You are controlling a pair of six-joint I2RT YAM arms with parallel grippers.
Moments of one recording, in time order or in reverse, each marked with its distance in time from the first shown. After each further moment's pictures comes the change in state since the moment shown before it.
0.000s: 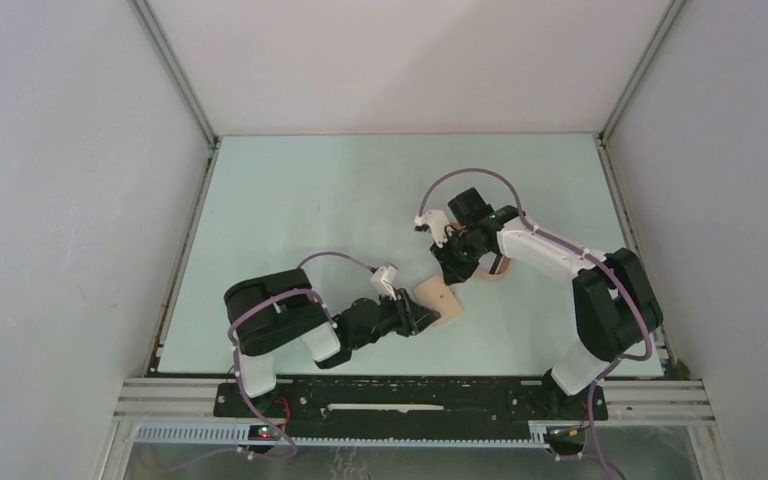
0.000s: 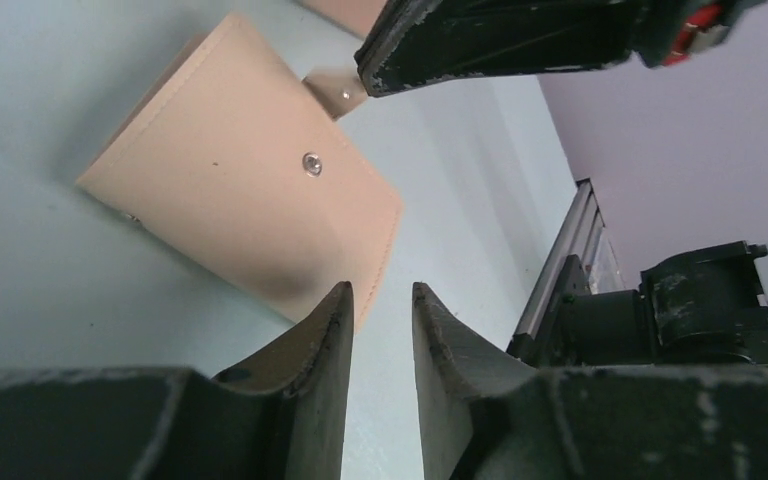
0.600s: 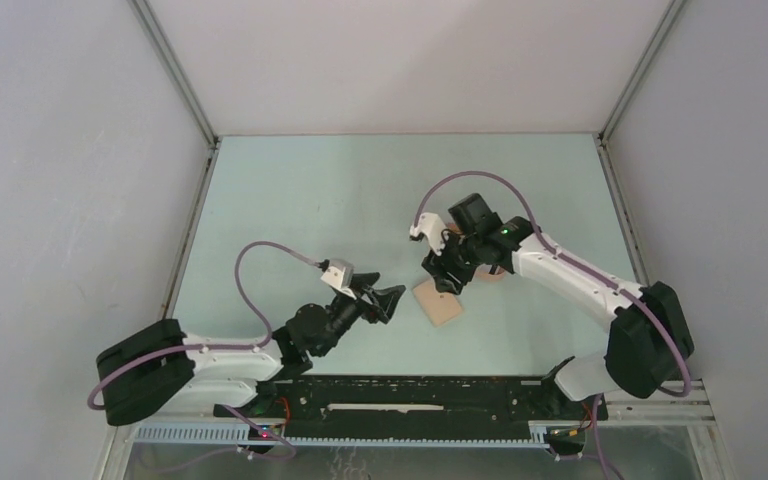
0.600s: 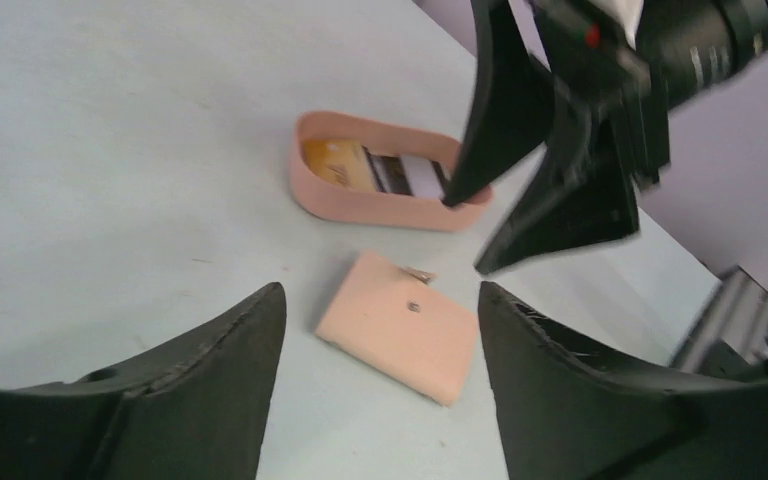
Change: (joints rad) left arm 0.000 -0.690 -0.191 -0.233 -0.273 0.518; right arm 0.044 -0.220 -0.042 0.005 -0.002 -0.094
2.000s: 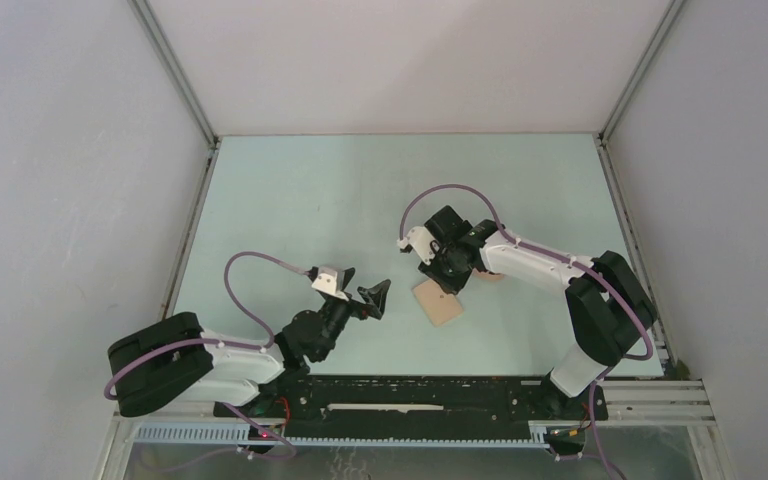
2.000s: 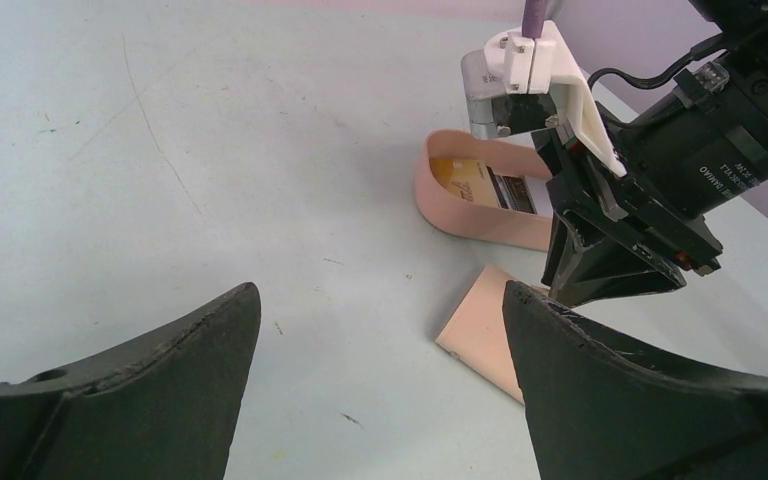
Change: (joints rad) left arm 0.008 0.042 -0.077 0.138 -0.247 0.172; right arm 0.098 0.220 0.013 0.003 0.257 0.066
